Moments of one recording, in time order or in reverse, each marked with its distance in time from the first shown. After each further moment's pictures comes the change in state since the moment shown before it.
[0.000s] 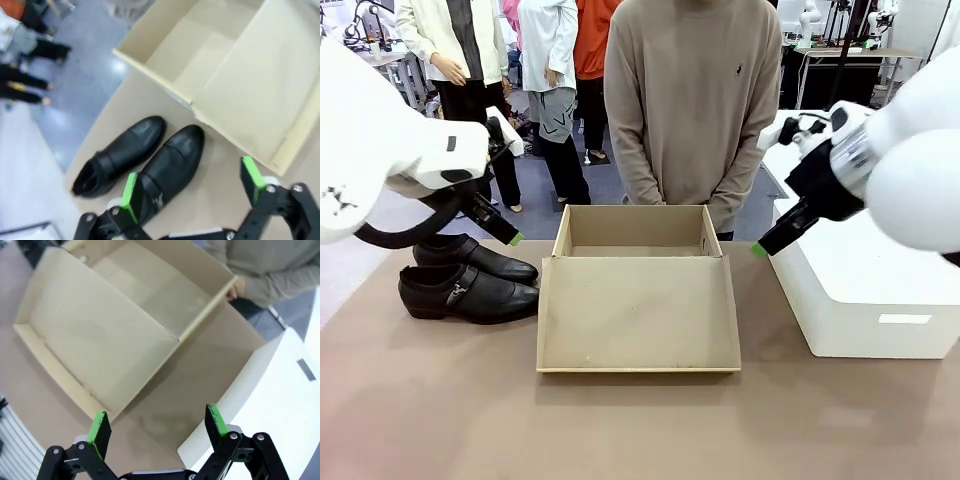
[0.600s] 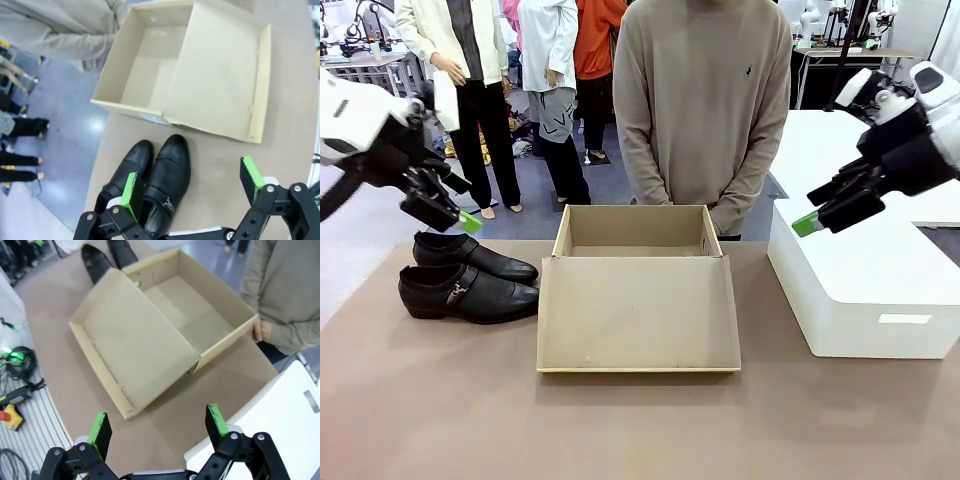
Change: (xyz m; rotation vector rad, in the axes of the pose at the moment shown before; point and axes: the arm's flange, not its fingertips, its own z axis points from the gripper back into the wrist) left arm -0.027 0.038 0.067 -0.232 -0.171 -0.297; right arm -0.028 -0.033 0.065 0.219 -0.177 0.106
